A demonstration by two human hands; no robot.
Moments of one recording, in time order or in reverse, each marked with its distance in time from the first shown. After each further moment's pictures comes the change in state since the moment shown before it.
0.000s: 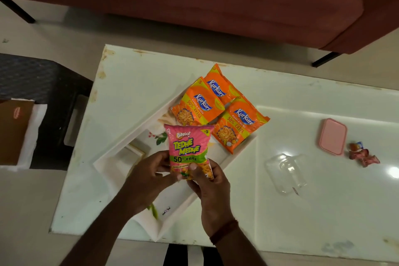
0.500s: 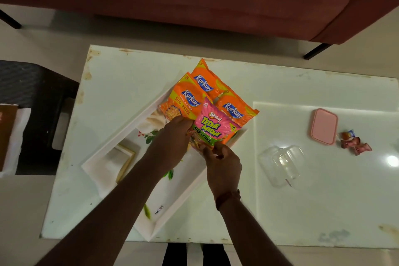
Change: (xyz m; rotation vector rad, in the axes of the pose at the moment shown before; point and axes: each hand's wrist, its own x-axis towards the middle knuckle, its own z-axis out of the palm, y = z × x) left_hand 0.073 0.051 0.046 0.711 0.083 0.397; right_hand 0.049 -0.021 -0.032 -0.762 0.336 -0.305
